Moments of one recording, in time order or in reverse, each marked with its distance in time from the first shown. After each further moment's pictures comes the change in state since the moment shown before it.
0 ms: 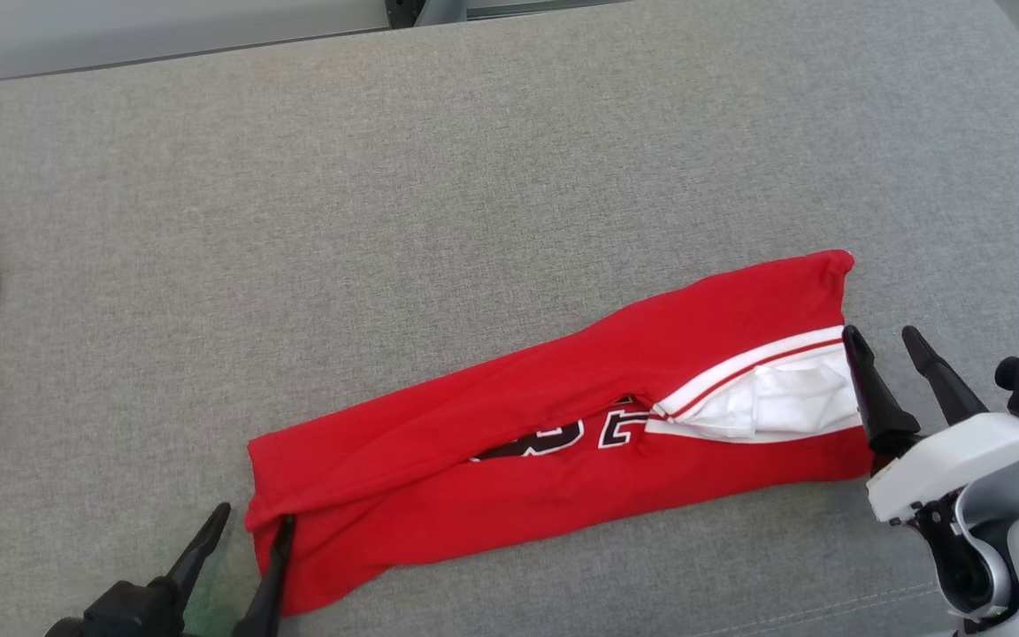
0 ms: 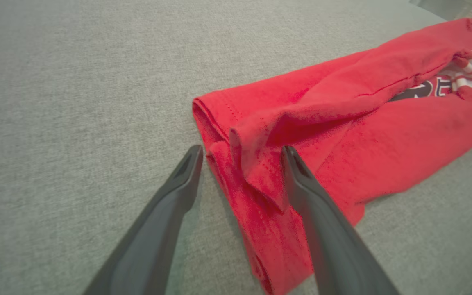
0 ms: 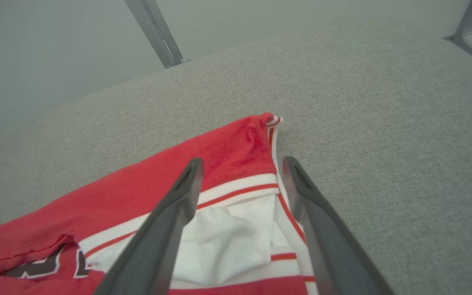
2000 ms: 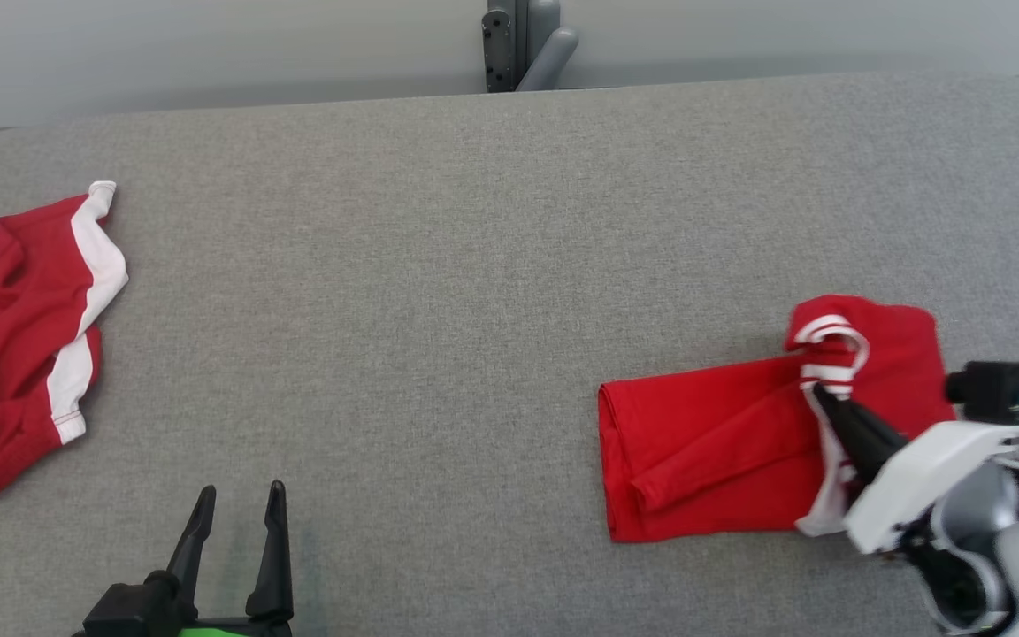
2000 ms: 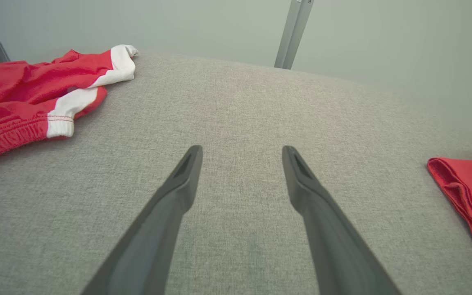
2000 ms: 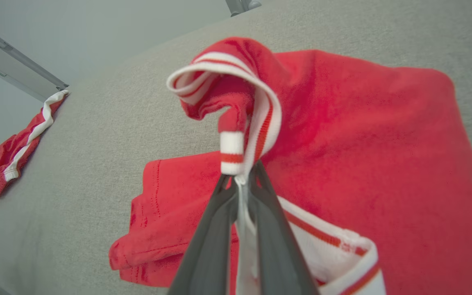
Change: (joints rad) left arm 0.017 -0.305 0.281 0.006 0.125 0.000 -0.002; right arm -0.022 -0.151 0.119 0.040 0.233 0.000 0.202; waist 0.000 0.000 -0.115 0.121
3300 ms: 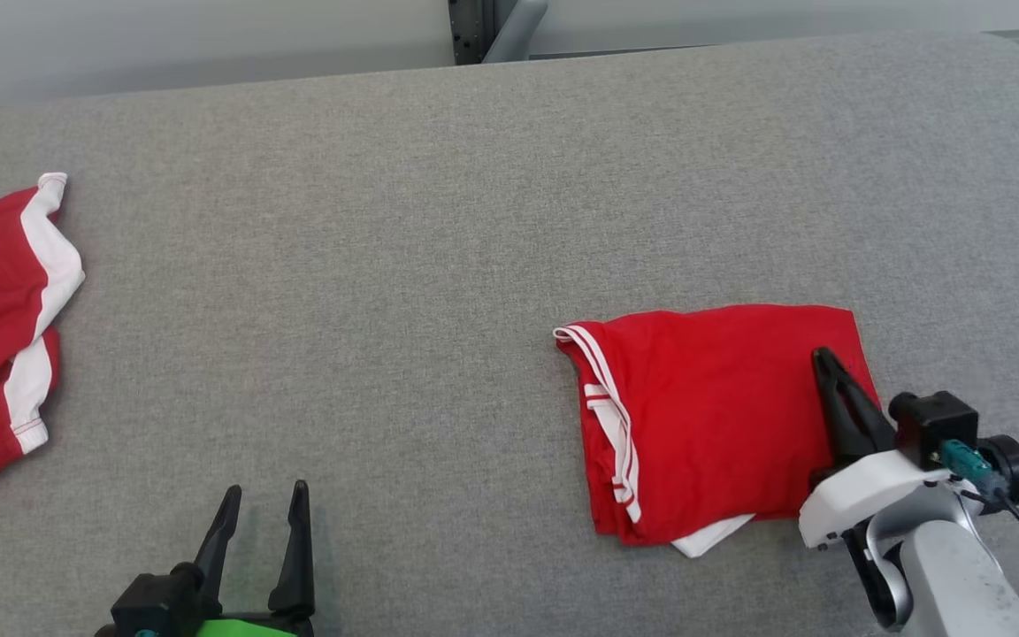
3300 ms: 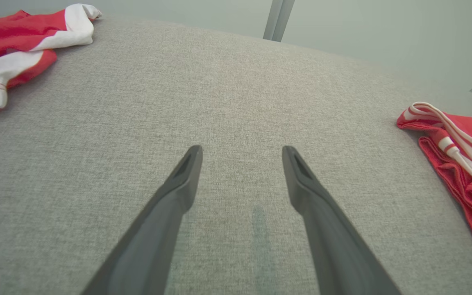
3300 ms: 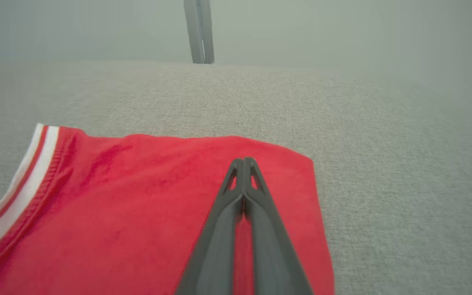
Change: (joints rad) left arm -0.025 -0.015 -0.030 0.057 -0.010 -0.001 0.000; right arm -0.078 0.221 -0.068 0.243 -0.576 0.000 -0.500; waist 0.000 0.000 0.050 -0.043
